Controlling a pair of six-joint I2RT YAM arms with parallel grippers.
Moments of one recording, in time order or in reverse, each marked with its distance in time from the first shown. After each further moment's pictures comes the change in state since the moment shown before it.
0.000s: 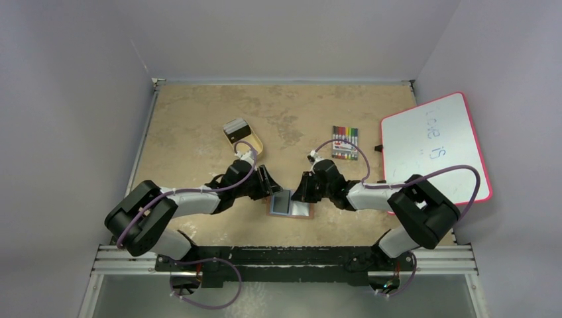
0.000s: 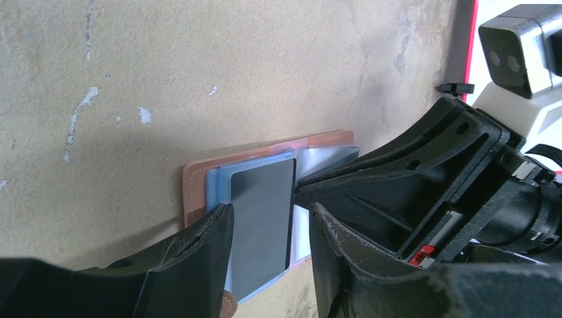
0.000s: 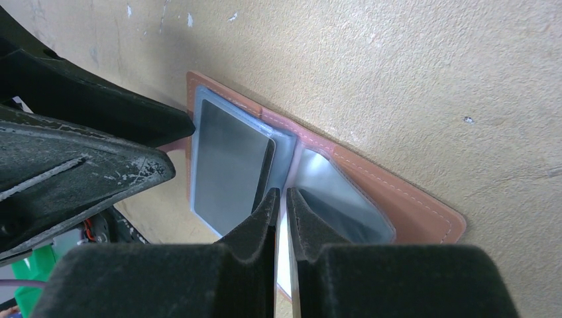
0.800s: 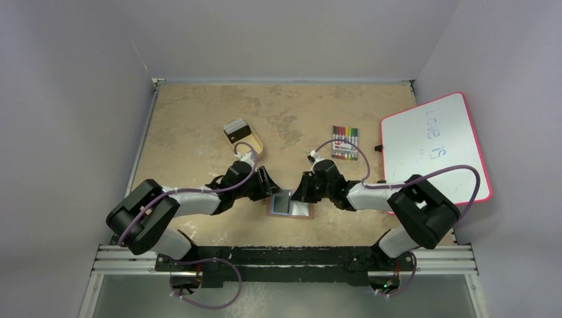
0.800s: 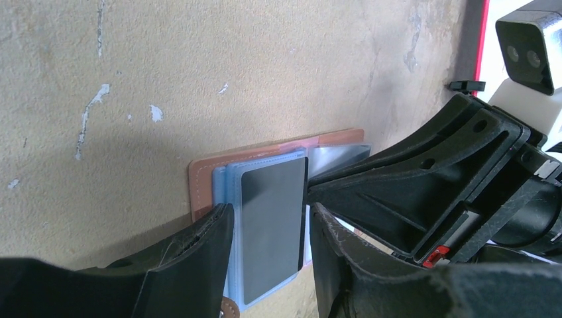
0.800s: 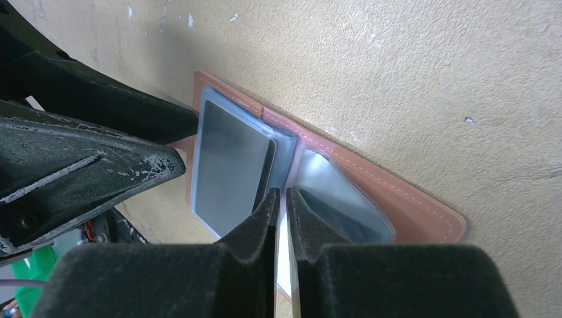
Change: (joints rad) left arm 0.000 0.009 -0.015 0.006 -0.011 0.021; right arm 0.000 0.000 -0.003 0.006 0.000 0.000
